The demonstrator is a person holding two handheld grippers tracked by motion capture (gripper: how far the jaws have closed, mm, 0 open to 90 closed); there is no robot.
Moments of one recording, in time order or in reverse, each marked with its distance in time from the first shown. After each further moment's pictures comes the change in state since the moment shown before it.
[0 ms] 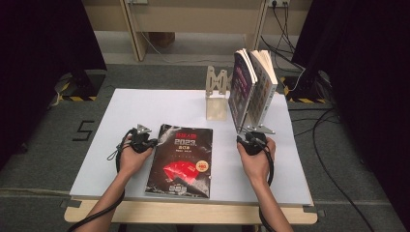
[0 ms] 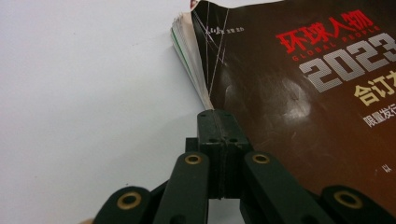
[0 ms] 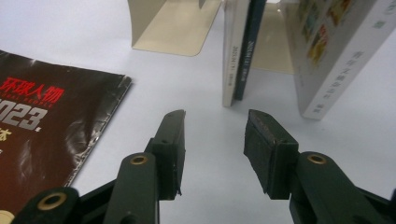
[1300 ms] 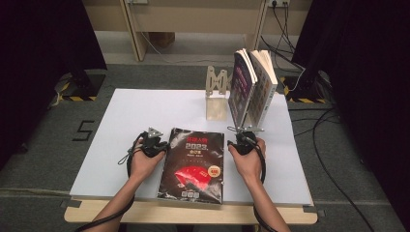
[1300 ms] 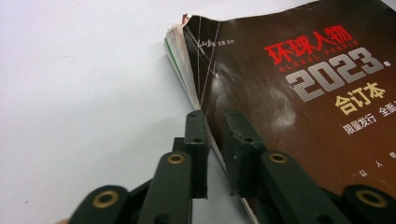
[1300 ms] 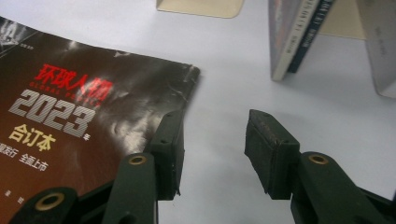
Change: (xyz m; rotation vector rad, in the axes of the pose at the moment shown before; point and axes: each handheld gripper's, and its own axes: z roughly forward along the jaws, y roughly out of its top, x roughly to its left) left arm -0.042 0.007 0.001 -0.017 -0.049 -0.018; right arm 0.016 -0.004 0.027 0.123 0.080 0.003
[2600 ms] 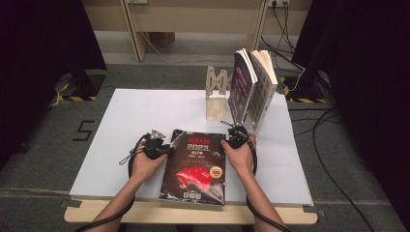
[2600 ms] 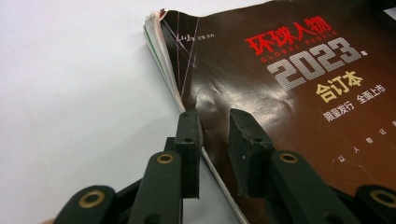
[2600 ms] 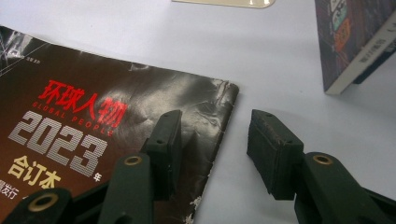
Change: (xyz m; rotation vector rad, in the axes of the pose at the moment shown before) left arm -0.010 -0.003 0.000 0.028 -0.066 0.005; right arm 0.008 0.013 0.034 0.072 0.060 0.042
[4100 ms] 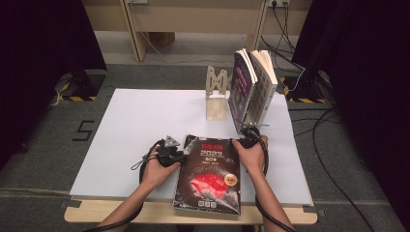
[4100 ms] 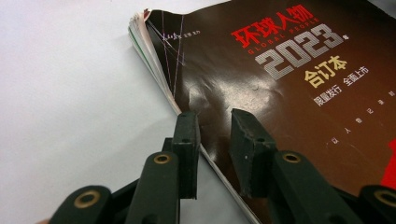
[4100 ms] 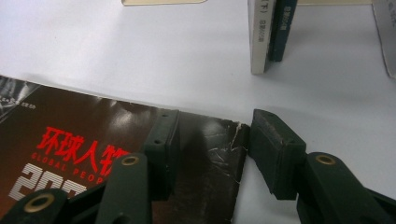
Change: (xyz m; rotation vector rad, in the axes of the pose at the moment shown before) left arm -0.045 -0.001 0.006 0.010 -0.071 0.090; right arm -0.034 -0.004 -0.015 0.011 -0.009 0.108
